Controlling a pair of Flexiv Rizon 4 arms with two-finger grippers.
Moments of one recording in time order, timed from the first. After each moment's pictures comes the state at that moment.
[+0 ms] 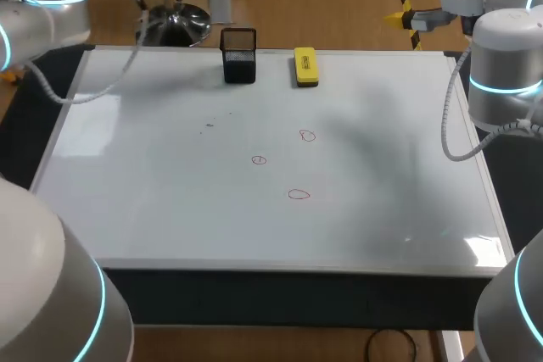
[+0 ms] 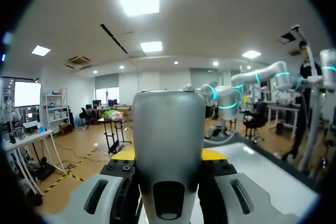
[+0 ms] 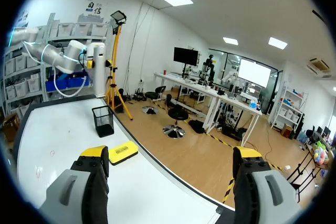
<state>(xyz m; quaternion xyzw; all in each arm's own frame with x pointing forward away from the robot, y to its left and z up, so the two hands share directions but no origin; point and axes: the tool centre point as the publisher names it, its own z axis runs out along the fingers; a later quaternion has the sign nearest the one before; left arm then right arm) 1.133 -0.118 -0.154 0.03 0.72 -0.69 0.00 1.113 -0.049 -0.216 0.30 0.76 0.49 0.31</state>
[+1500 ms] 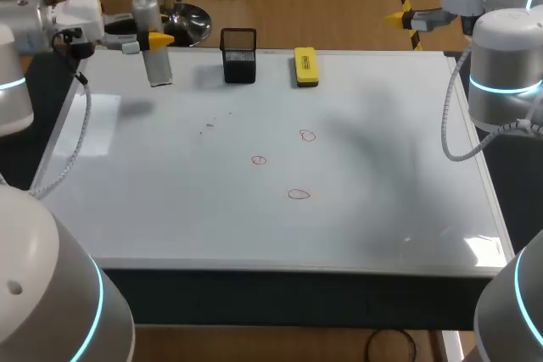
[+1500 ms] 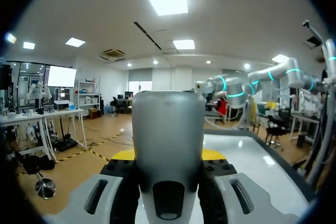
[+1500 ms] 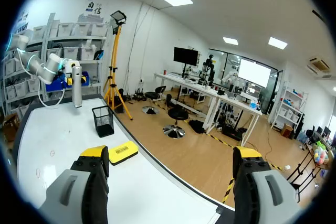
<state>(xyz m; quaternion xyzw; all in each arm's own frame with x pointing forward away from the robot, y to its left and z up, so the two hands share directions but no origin) 1.064 0.013 -0.241 -0.11 0.71 -0.69 0.07 1.113 -0.049 -0.216 0.30 0.76 0.49 0.31</state>
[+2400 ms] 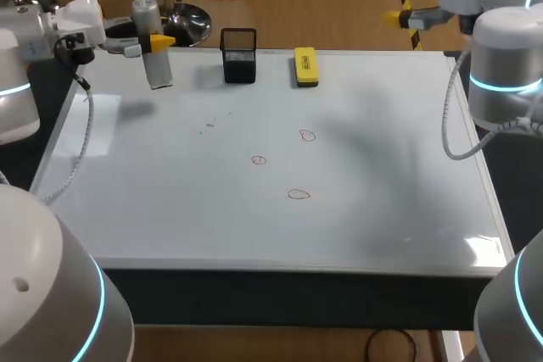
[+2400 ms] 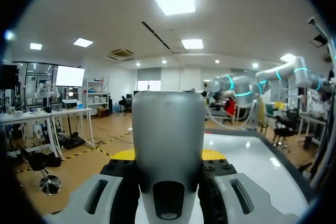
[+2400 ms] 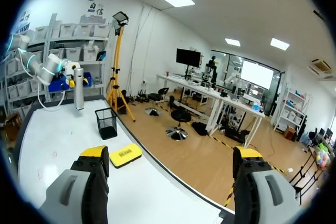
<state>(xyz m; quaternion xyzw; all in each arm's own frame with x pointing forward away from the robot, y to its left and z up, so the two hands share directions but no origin) 1.061 0.013 -0.241 -0.14 0.71 -0.68 0.10 1.113 -0.030 -0.207 0.27 0.76 0.51 0.30</state>
